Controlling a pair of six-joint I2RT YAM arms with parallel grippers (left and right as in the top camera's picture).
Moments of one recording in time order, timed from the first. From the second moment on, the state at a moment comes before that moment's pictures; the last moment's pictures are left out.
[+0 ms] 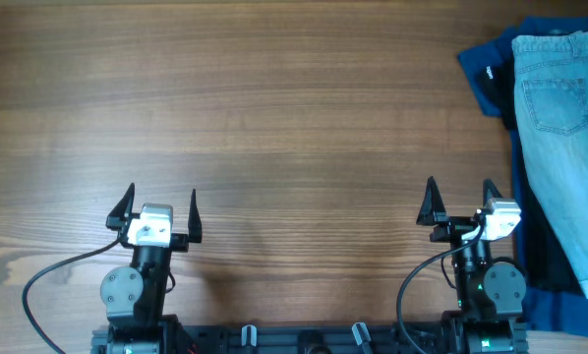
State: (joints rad) left arm 0.05 0.02 0.02 -0.07 0.10 0.16; right arm 0.03 0.02 0.01 0.00 0.02 0.15
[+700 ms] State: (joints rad) left arm 0.05 0.02 0.02 -0.07 0.10 0.16; right arm 0.03 0.02 0.01 0.09 0.02 0.19
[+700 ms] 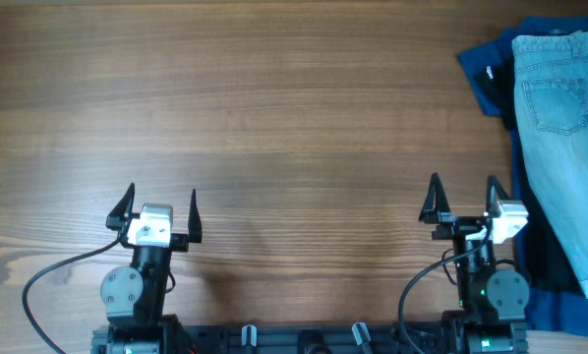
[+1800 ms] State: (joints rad) left arm 0.05 0.91 1.01 -0.75 0.42 -0.10; right arm 0.03 1.13 1.10 -0.41 -0.34 0.12
